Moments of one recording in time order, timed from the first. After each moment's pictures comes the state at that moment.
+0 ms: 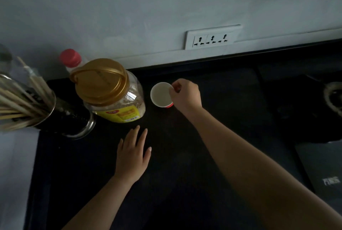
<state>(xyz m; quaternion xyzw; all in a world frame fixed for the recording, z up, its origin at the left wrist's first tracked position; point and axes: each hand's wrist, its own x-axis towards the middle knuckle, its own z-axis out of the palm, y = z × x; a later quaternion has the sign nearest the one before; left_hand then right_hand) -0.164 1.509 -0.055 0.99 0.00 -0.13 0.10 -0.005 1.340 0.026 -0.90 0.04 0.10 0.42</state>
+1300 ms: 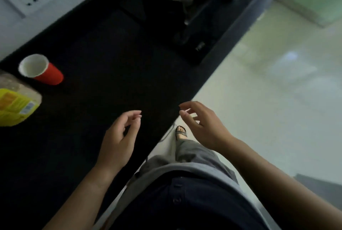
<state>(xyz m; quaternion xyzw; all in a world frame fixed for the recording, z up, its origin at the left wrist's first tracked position) -0.312 1.375 0.065 0.82 -0.14 -0.29 0.47 -0.413 1.179 0.070 -0.86 0.25 0.04 0.44</state>
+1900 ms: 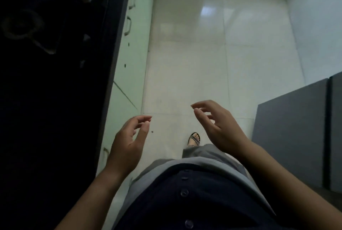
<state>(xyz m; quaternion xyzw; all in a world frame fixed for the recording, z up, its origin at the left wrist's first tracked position) -0.437 1.190 0.057 0.73 -0.41 -0.41 0.37 -0.643 1.090 0.079 -0.72 0.51 -0.16 0.45</state>
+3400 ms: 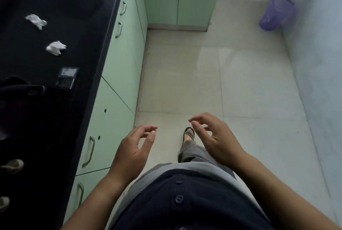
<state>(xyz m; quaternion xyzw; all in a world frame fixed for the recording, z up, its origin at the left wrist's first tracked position) -0.369 0.487 0.068 0.72 -0.47 -0.40 0.32 -0.574 0.396 0.078 -0.74 0.49 -0.16 0.43</state>
